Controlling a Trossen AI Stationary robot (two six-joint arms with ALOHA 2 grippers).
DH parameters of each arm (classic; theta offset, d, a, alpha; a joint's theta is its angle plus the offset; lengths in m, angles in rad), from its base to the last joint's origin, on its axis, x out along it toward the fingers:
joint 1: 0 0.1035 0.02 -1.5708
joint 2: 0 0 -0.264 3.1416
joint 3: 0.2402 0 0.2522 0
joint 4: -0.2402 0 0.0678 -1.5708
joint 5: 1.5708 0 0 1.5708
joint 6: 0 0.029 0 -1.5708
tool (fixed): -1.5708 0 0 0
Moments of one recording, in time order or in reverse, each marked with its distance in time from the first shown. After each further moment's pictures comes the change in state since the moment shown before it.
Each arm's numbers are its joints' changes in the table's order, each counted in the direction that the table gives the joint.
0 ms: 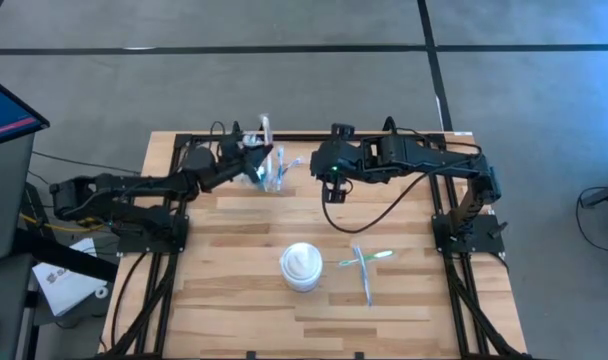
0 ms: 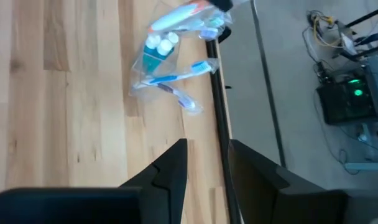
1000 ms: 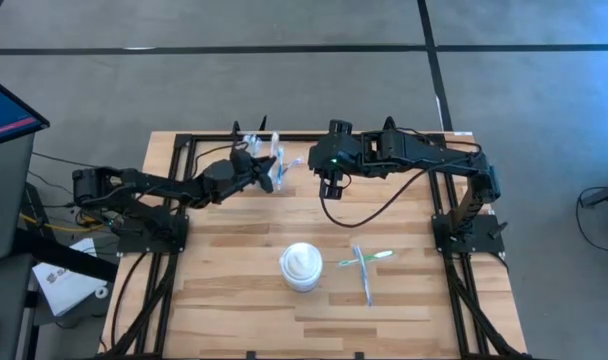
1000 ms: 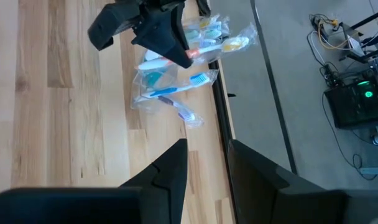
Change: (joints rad) left arm -0.061 0.210 -0.056 0.039 0.237 0.102; right arm -0.026 0.000 0.000 0.054 0.054 0.000
